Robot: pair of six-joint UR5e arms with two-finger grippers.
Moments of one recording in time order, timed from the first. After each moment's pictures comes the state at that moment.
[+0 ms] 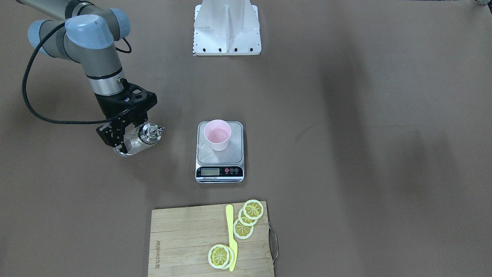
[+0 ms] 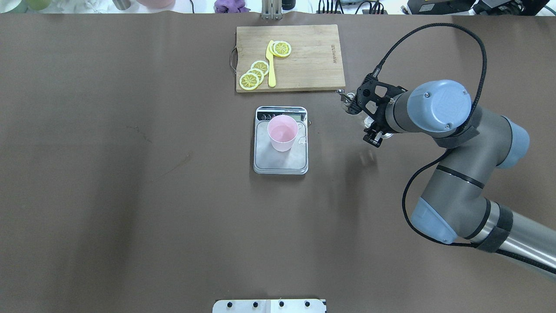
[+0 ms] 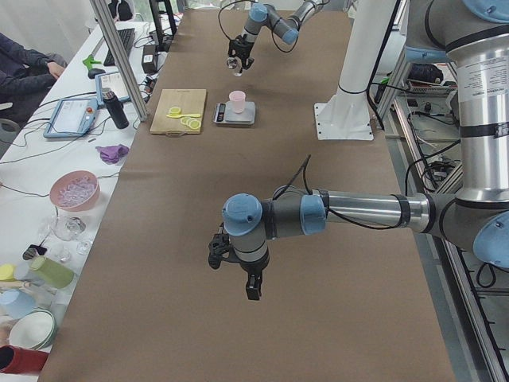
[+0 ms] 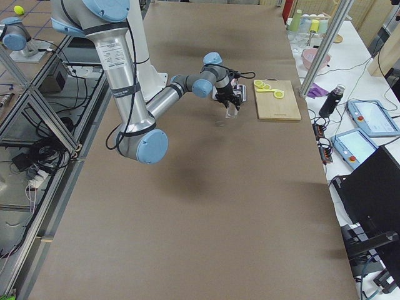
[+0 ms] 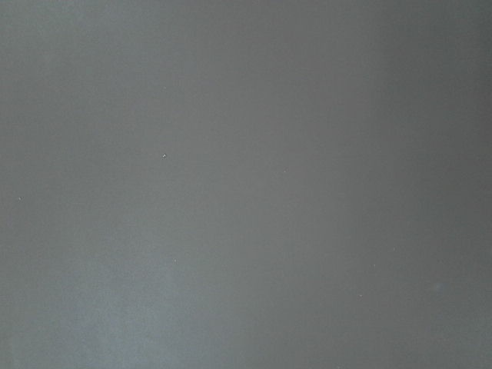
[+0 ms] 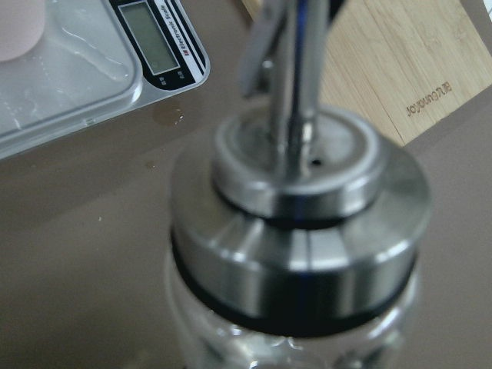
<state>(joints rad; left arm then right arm) -1.61 -1.39 -1.80 -1.35 -2.28 0.23 0.65 -1.20 1.85 -1.39 1.62 0.04</state>
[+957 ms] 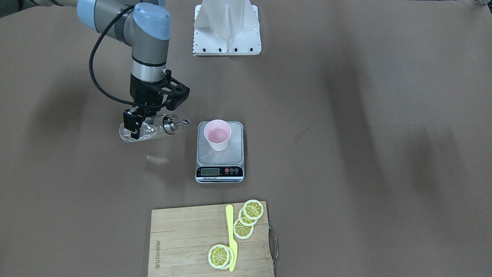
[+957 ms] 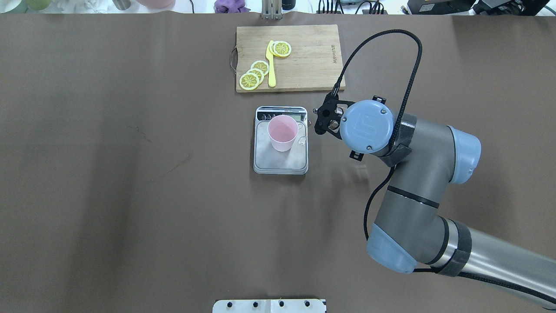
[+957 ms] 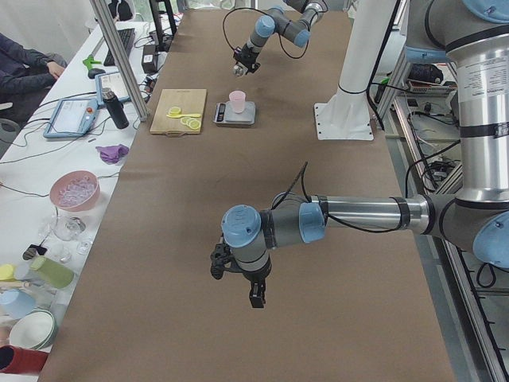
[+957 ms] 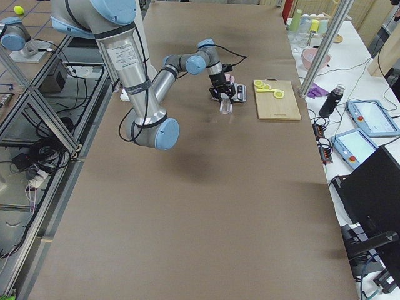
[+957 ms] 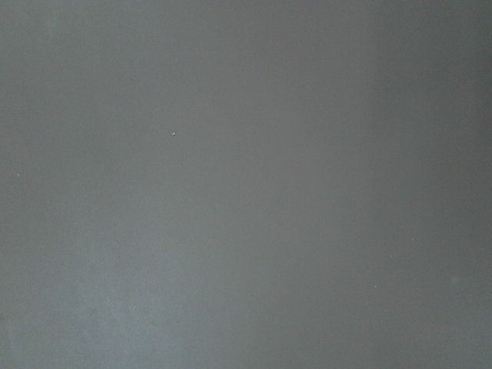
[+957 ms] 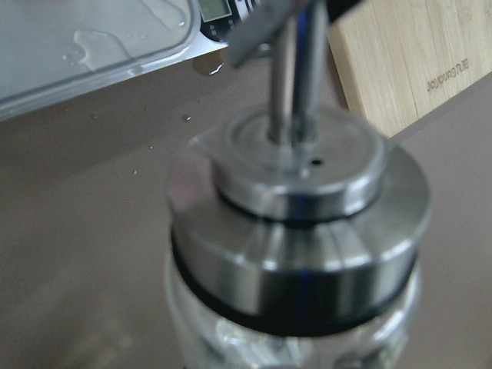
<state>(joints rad) -1.61 -1.39 -1.75 -1.35 -2.28 0.23 0.53 -1.03 1.88 -1.87 1.41 0.02</state>
